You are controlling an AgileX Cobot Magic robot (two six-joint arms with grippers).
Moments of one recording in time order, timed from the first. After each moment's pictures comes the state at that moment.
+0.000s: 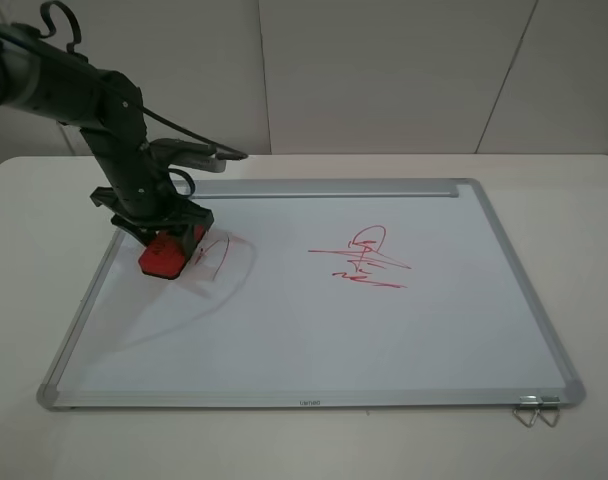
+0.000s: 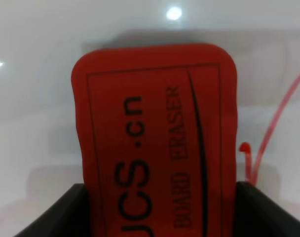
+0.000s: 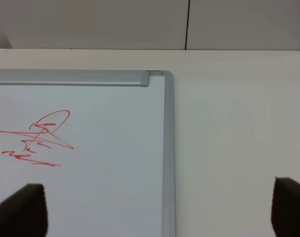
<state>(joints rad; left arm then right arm) -0.34 2.11 -1.30 -0.02 0.66 0.02 0.00 -0.01 -0.52 -0.04 1.06 0.03</state>
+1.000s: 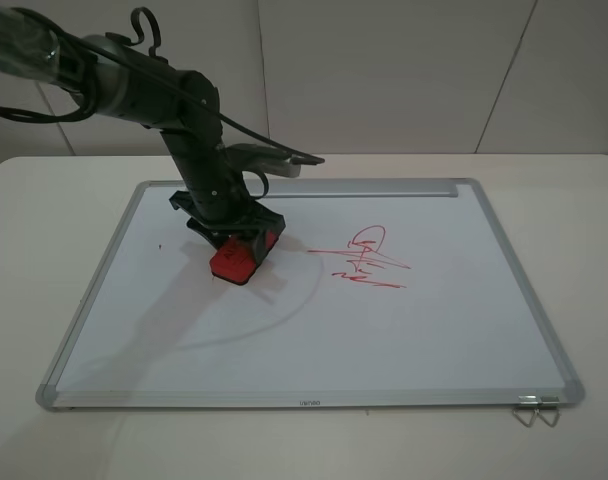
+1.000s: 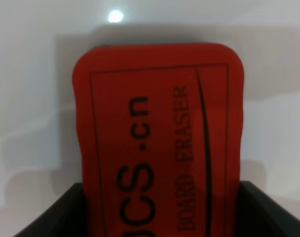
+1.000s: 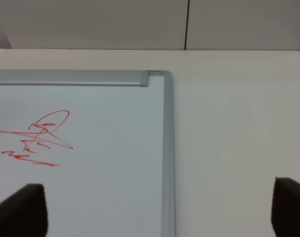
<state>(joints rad) -0.48 2.20 -1.45 -0.15 0.74 0.08 0.00 -0.01 -0.52 -0.04 1.06 0.03</state>
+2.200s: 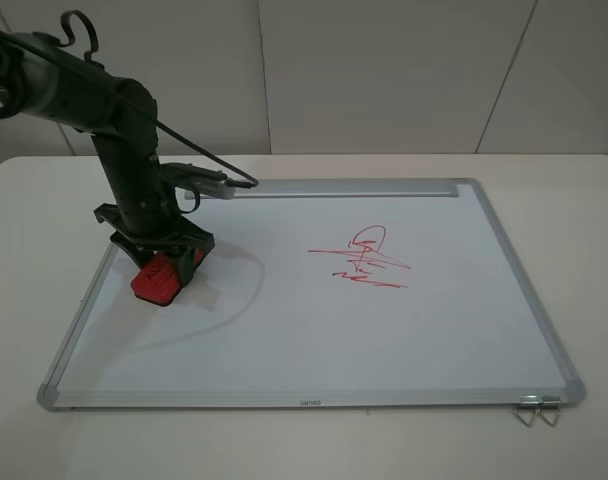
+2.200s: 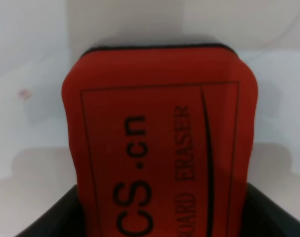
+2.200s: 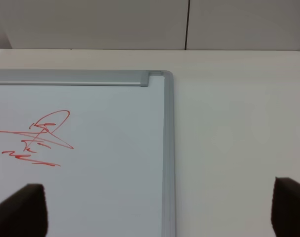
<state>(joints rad) -0.39 2.13 -1.31 -0.05 0.81 0.08 0.00 -0.01 -0.52 -0.04 1.06 0.03</state>
